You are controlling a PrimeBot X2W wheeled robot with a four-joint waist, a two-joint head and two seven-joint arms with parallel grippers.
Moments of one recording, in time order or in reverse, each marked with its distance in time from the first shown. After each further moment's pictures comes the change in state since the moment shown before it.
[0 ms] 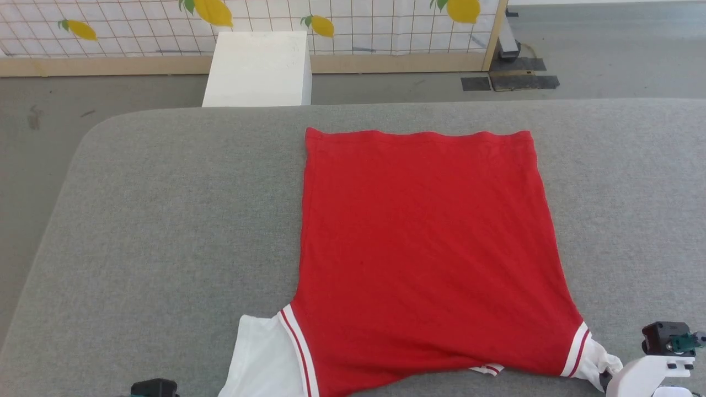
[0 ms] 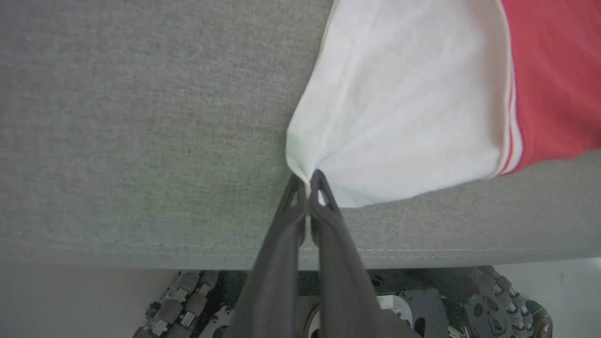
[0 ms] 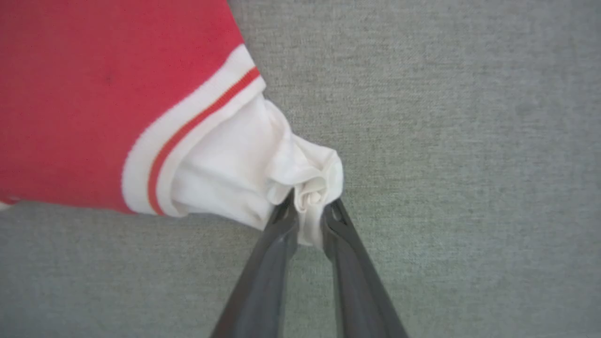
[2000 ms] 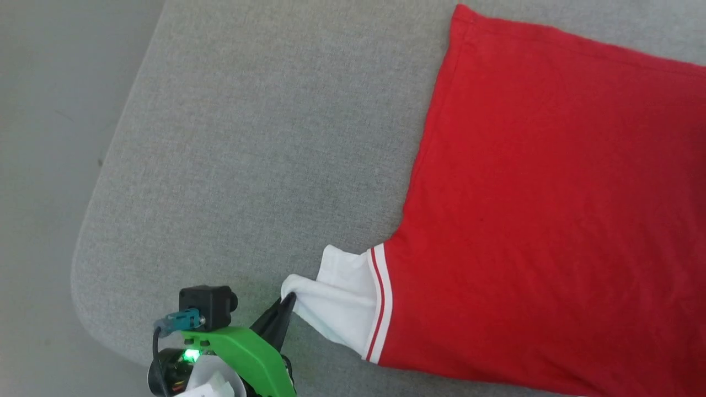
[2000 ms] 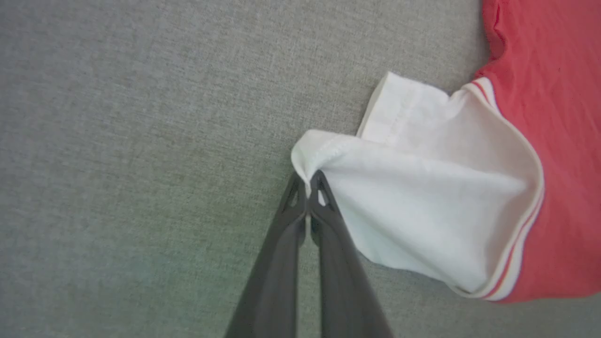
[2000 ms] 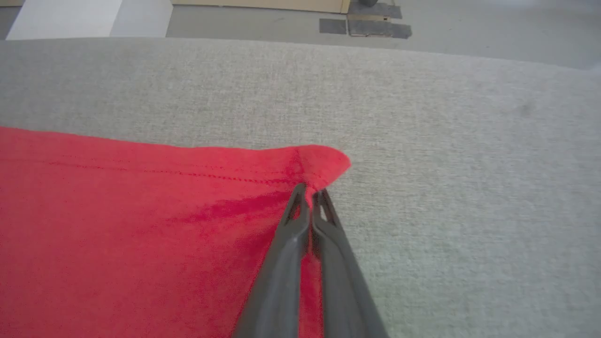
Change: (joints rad) left arm -0.245 -0.077 -0.140 -0.113 0.065 -0.041 -0.141; right arm -0.858 -0.145 -0.283 0.259 -0.255 0.000 0.039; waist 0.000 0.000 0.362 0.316
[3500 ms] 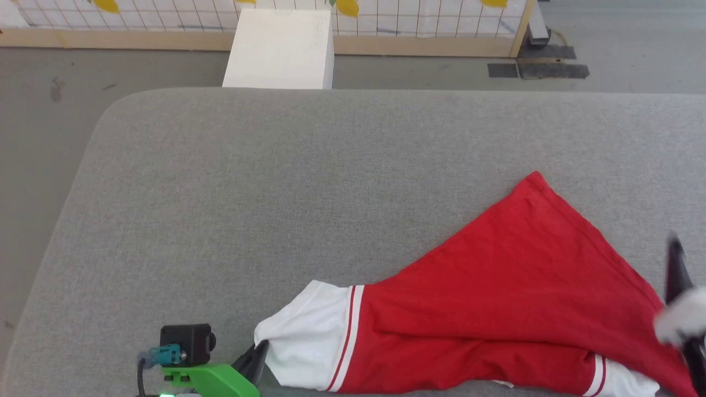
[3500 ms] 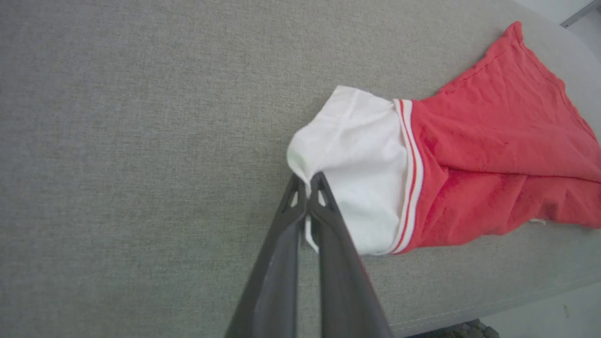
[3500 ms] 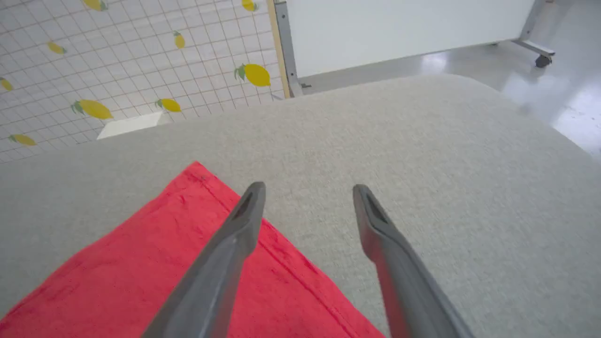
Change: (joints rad) left arm 0.122 0.069 0.023 -0.029 -0.009 0.051 0.054; right arm 0.674 0.230 0.019 -0.351 0.238 0.000 -0.421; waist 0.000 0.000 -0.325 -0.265
